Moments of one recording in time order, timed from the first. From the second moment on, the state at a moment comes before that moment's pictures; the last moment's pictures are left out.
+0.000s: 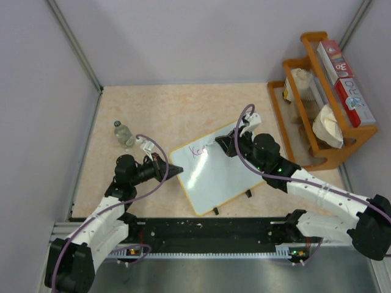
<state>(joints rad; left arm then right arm) -0.25 0.81 0.25 0.33 0.78 -0.63 0.79 1.08 0.71 0.24 0.11 0.43</state>
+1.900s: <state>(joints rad) -0.25 0.81 0.25 0.33 0.78 -0.63 0.78 1.07 0.73 0.20 0.09 0.43</state>
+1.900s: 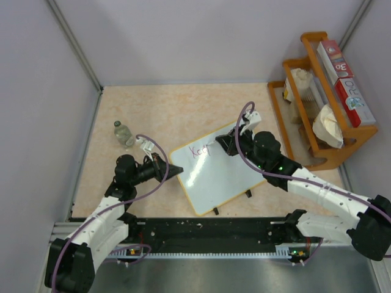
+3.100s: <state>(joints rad) -0.25 0.81 0.25 0.33 0.78 -0.63 0.75 1.05 0.68 0.22 0.10 0.44</state>
